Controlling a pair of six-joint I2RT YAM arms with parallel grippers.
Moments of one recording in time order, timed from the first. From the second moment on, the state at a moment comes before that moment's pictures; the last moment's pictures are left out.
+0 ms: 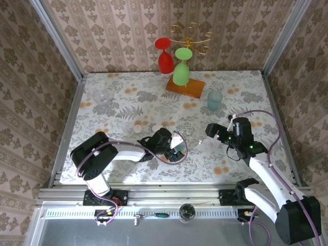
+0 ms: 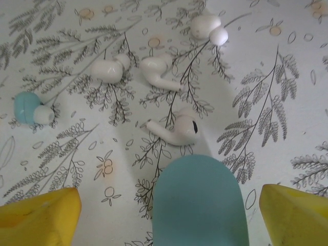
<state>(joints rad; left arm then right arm) -0.97 1.70 0.69 0.29 0.09 0.15 0.18 0.89 0.52 -0.31 -0.19 0.60</state>
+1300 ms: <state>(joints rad) -0.93 1.47 0.61 0.40 0.34 0.34 0.32 1.21 0.57 -0.06 -0.84 0.89</state>
